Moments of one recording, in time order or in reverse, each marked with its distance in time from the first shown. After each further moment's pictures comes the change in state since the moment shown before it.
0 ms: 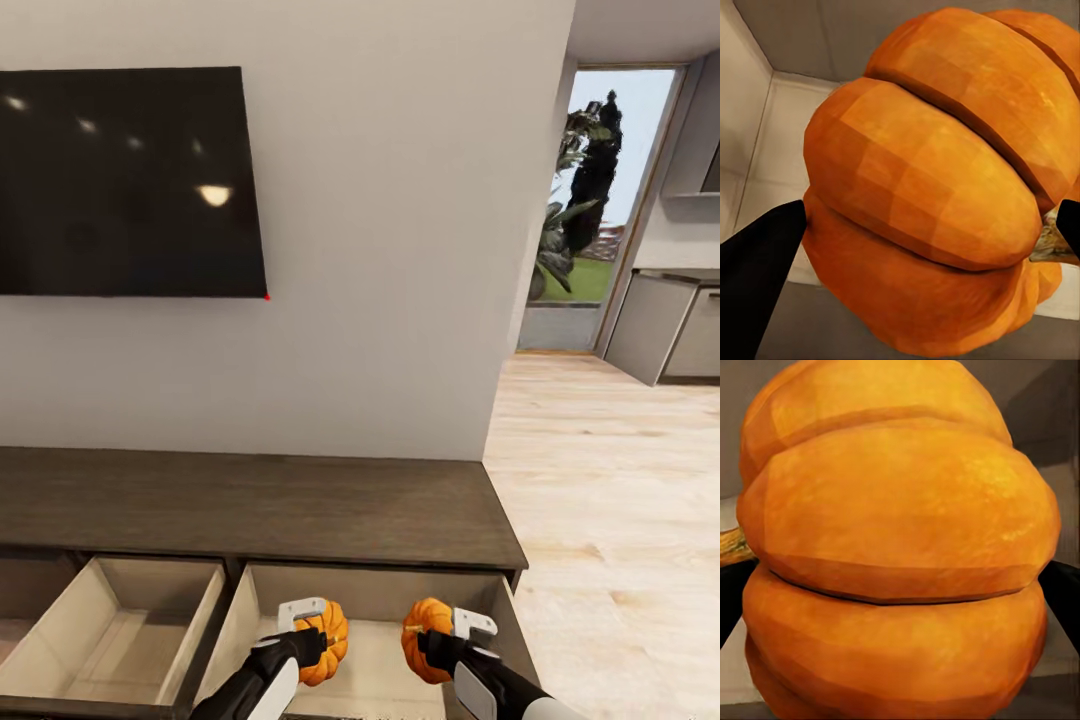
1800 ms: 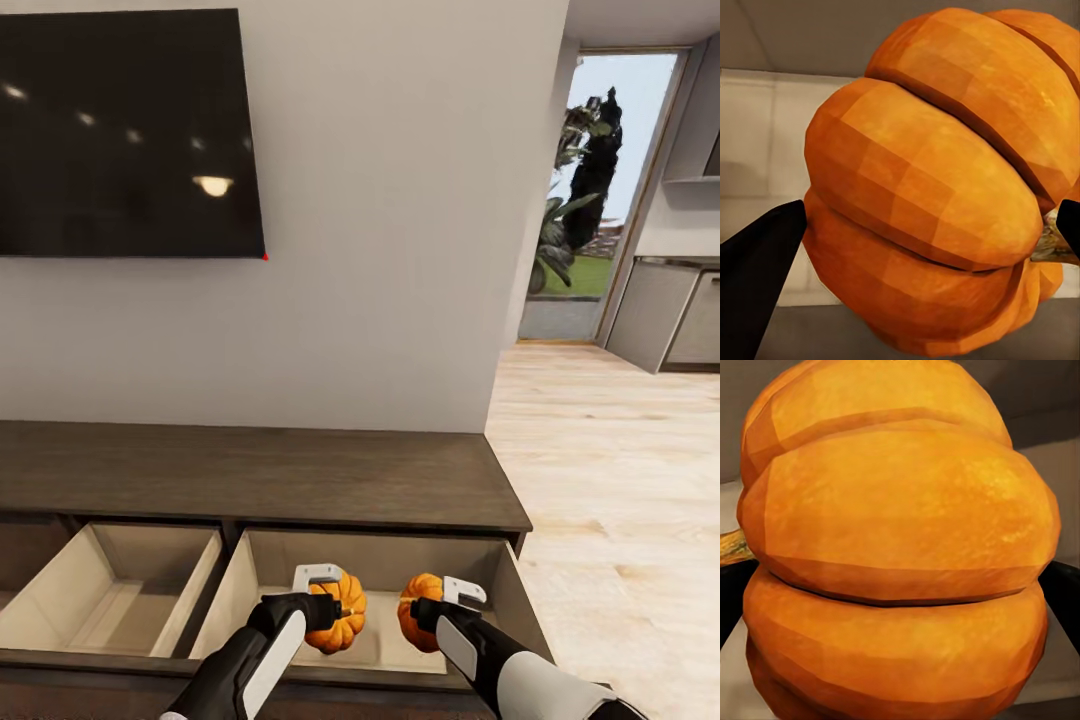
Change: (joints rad) left arm -0.022 0.013 -0.016 -0.245 -0.013 0.285 -0.007; right arm -0.095 0.038 -0.015 -0.009 -0.018 0.098 -0.126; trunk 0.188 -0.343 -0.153
